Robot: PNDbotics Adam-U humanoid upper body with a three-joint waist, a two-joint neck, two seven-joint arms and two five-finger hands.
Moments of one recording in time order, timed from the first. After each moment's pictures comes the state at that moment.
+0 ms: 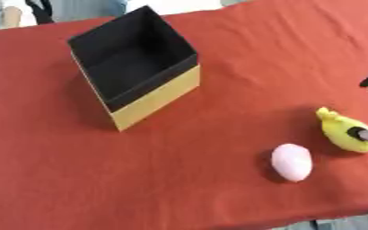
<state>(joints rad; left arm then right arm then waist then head) -0.30 0.49 0.09 -1.99 -0.17 -0.24 0.48 -0.17 -0.93 0.09 -1.98 0.81 0.33 0.63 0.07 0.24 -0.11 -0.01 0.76</state>
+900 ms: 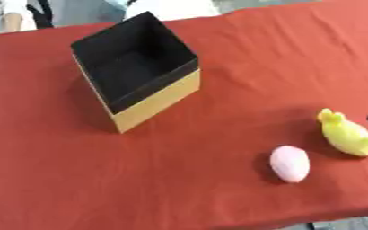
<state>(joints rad) -0.28 0.50 0.10 -1.99 -0.18 -0.23 0.49 -0.16 -0.95 0.03 -1.98 0.80 0.24 0.57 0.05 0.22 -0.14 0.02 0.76</state>
